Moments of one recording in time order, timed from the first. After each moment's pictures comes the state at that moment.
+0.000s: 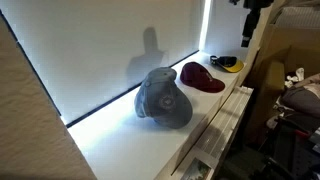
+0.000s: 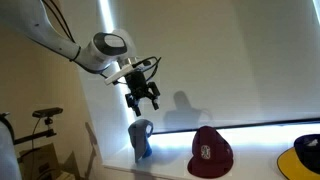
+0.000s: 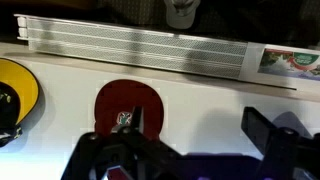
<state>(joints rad) -0.04 -0.44 -0.09 -2.53 -0.19 2.11 -0.22</state>
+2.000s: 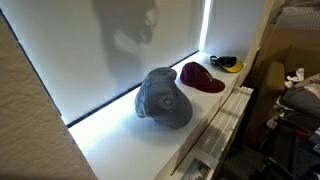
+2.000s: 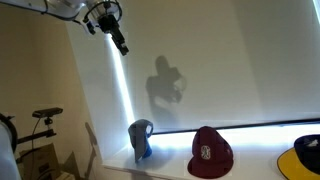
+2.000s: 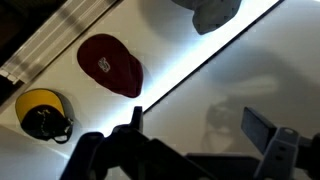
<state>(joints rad) -0.10 -0.53 0.07 -2.00 0.06 1.83 0.57</state>
